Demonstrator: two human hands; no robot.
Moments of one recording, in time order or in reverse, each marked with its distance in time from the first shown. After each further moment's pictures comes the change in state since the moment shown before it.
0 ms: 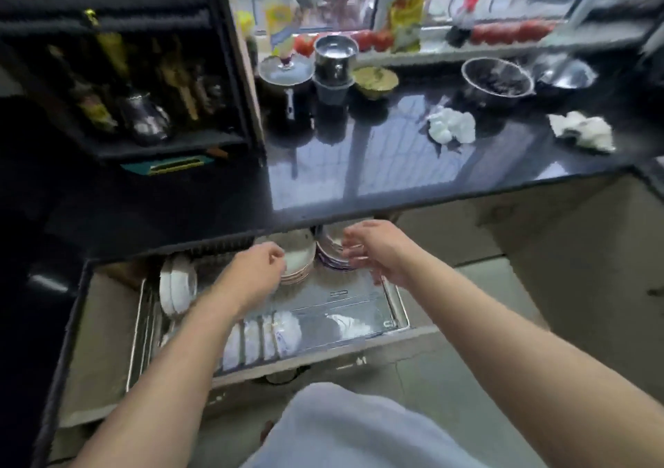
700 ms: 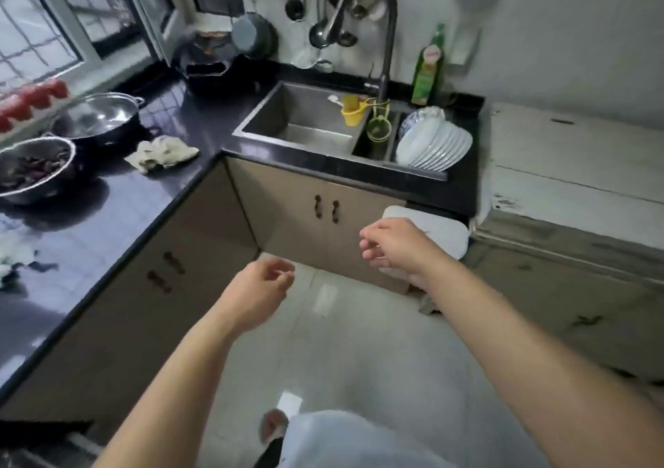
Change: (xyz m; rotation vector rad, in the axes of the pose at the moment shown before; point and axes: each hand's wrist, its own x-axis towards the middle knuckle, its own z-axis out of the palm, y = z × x) left_hand -0.134 0.561 0.416 0.180 -0.651 0.700; right_hand -0.339 0.229 -0.599 0.397 0.966 0.042
